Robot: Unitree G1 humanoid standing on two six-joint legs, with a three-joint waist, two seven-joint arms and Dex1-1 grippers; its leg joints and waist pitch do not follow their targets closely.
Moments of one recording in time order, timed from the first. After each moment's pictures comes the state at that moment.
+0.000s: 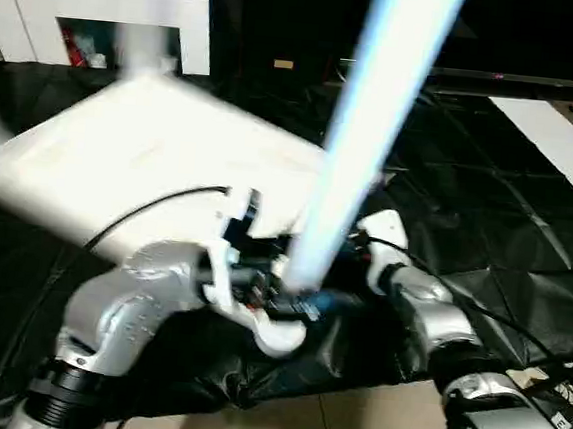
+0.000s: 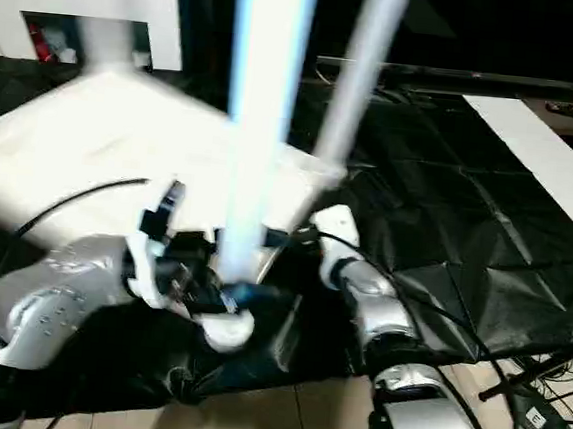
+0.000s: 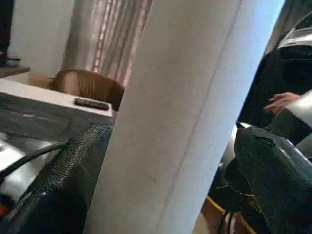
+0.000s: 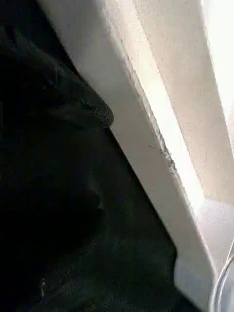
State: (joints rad) left arm -0.32 0.26 -0.18 -0.21 -0.67 0.61 -1.09; right arm -0.64 -0.11 0.08 0.99 0.00 -0.06 0.44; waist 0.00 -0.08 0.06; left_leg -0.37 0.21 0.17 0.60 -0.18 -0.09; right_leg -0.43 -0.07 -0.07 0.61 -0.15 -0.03
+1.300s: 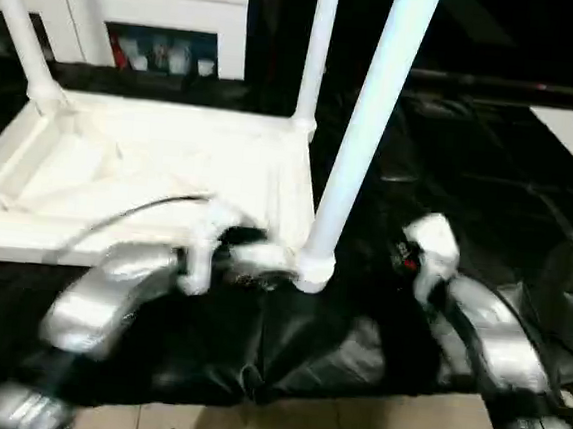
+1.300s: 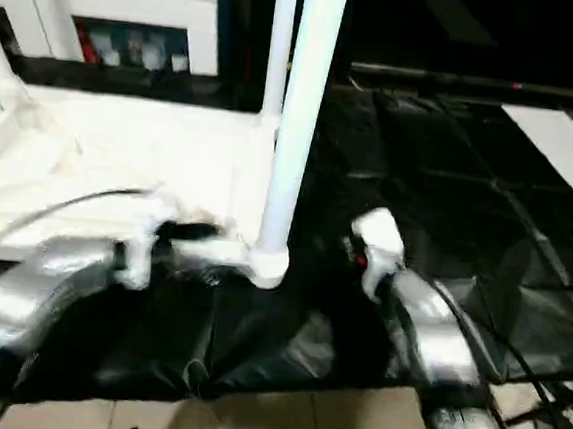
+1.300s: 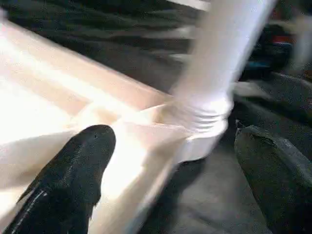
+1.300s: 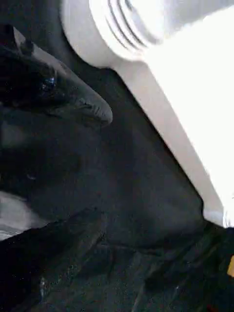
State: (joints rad) left arm -0.32 0.42 -0.09 0.14 -0.32 0.37 -0.87; right arm -0.33 -0.33 0.02 0.45 0.11 0.05 0.66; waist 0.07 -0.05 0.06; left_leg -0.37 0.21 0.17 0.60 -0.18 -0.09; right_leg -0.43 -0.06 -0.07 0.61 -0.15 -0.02
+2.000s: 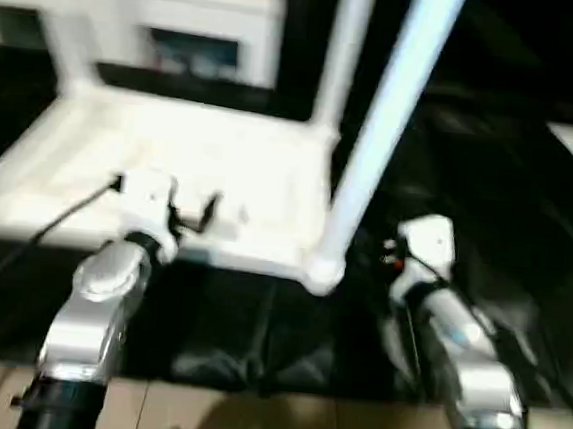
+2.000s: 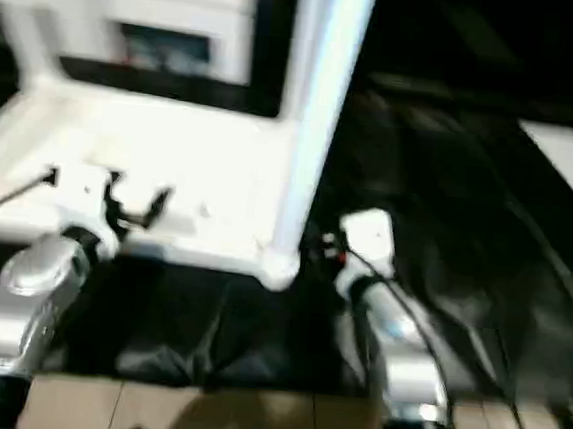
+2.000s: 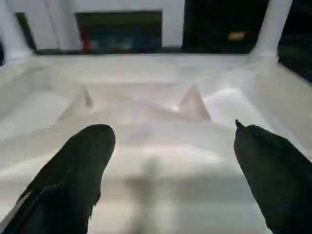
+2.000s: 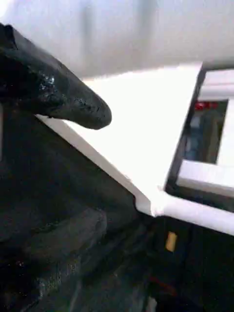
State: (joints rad) left arm -0.22 0.20 0.08 0.02 -0.08 0.33 -0.17; right arm -0.20 -0.14 0.00 0.11 0.07 0.19 0.32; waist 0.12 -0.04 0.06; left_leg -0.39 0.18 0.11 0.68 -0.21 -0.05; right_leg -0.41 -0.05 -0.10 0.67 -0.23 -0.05
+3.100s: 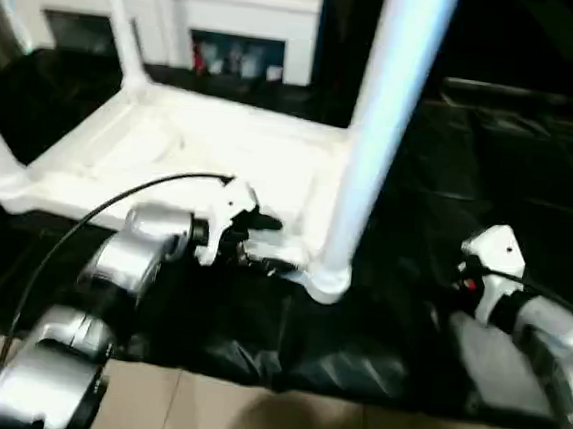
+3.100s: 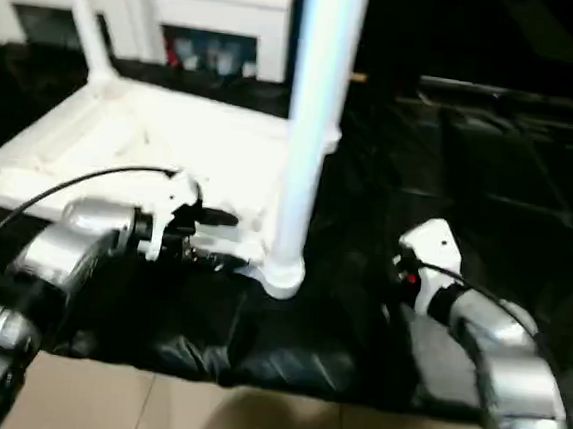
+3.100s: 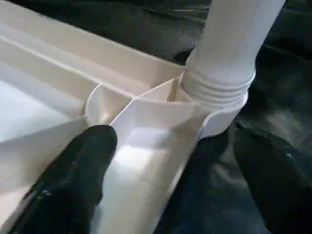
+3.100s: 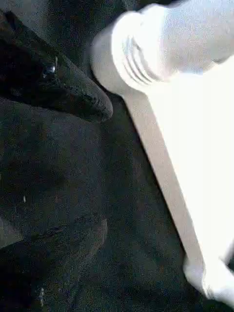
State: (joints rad) left arm -0.72 0.37 -0.25 0.77 -0.11 0.07 -1.22; right arm -0.17 -0.56 -0.03 0.06 0.19 0.35 0.82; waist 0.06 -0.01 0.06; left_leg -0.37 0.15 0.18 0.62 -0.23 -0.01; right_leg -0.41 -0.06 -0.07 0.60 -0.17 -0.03
